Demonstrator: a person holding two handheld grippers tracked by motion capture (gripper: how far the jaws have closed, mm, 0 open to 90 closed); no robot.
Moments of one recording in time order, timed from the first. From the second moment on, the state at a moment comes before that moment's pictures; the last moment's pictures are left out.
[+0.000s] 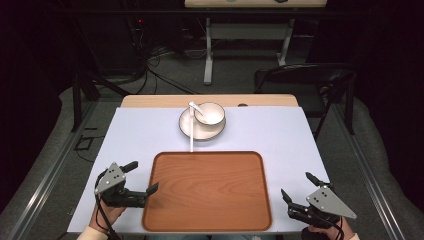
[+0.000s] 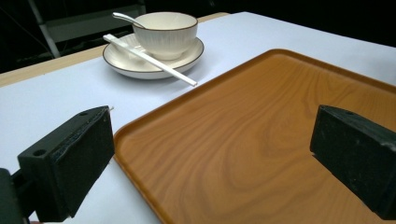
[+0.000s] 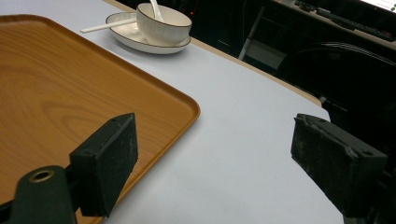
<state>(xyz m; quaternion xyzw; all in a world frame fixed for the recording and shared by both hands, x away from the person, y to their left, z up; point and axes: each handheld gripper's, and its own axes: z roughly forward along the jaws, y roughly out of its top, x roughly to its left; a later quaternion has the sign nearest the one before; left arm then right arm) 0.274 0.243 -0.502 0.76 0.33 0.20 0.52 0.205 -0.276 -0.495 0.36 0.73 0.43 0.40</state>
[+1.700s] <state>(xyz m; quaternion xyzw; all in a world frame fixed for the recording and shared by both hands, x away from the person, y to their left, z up) 0.462 0.172 -0.468 0.79 0.45 0.13 0.39 0.204 -0.277 -0.495 0.36 0.73 0.43 0.40</state>
